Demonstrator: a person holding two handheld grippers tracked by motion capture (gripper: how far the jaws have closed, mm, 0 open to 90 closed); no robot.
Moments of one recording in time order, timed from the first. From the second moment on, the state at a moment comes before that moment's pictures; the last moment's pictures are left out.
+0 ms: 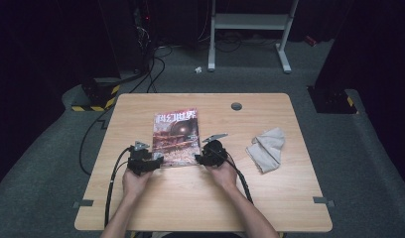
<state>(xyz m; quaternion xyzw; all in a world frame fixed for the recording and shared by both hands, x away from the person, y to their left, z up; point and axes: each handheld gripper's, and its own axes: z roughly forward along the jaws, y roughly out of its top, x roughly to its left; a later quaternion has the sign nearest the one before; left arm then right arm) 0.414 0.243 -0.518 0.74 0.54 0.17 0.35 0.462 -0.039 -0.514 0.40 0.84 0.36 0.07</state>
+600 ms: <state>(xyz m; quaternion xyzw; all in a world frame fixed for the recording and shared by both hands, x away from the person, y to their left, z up) 0.415 0.234 -0.518 0.74 0.54 0.18 0.35 0.460 -0.045 -0.514 0.41 0.84 0.36 0.06</state>
